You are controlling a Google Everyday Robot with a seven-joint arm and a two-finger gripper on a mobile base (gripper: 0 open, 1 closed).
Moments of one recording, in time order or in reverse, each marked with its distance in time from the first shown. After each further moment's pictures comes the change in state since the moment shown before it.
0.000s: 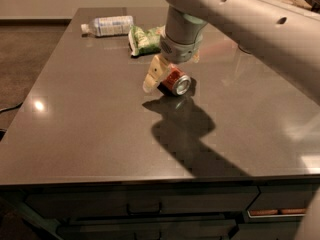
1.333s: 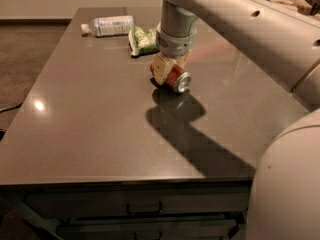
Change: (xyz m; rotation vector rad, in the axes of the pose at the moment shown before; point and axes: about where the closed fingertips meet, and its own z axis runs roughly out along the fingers) arm -0.016 -0.010 0.014 -0.020 0.079 -0.035
